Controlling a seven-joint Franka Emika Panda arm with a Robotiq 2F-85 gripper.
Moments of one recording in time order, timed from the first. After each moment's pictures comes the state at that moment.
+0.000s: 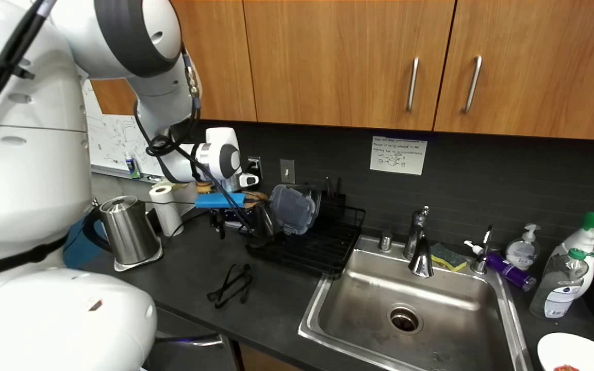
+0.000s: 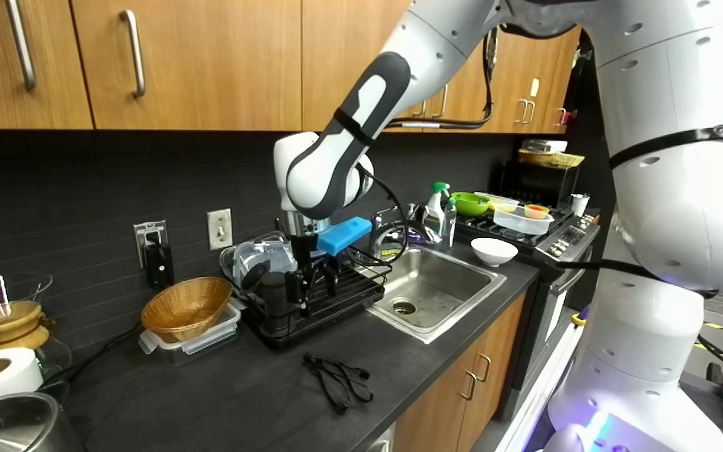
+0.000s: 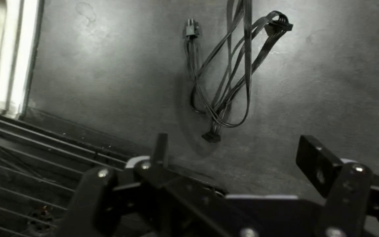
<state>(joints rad) 0.14 0.35 0.11 -2.21 -0.12 2.41 0.11</state>
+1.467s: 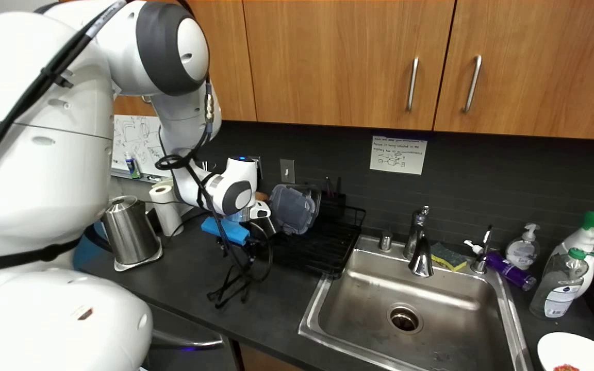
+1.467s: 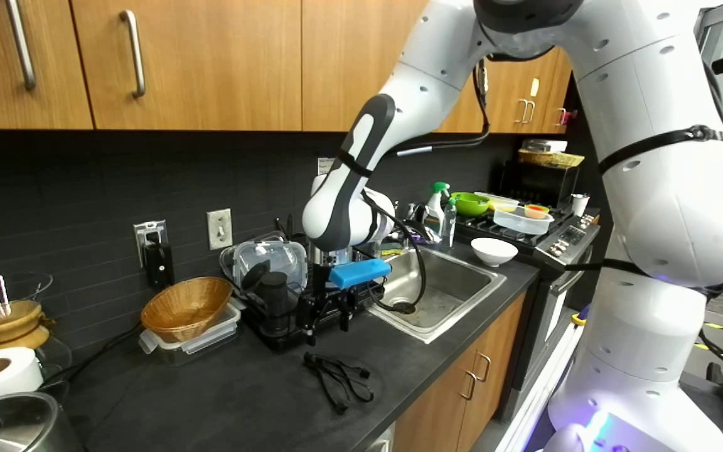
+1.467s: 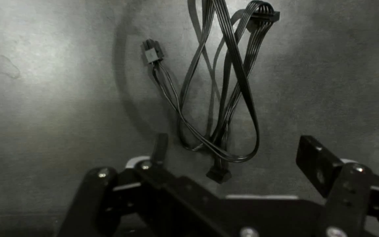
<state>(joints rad) 0.05 0.47 0.14 -2.32 0.18 2.67 0.04</state>
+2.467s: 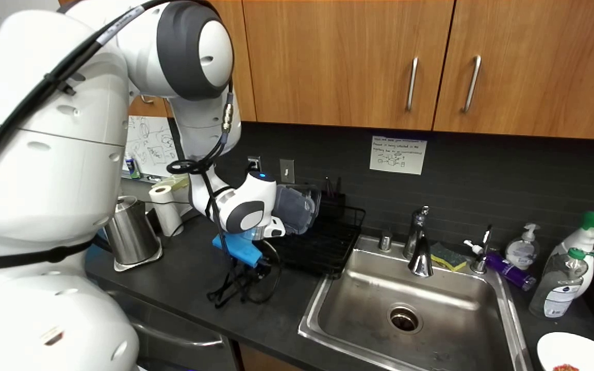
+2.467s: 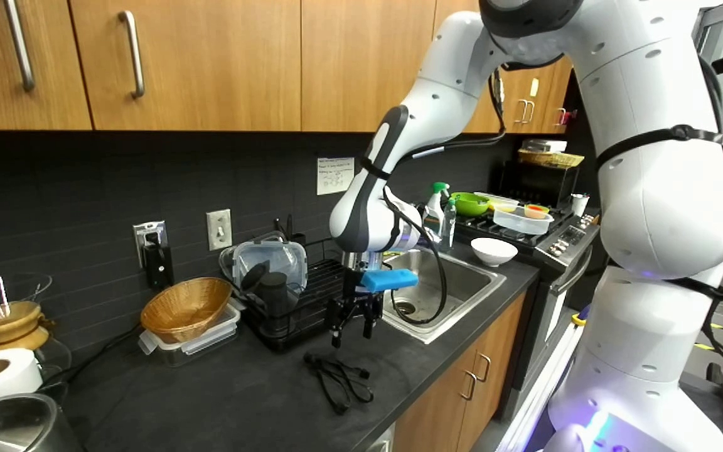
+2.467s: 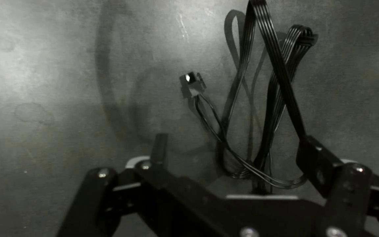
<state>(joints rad) -0.17 0.47 0.25 -2.43 0.34 2.77 -0.17</state>
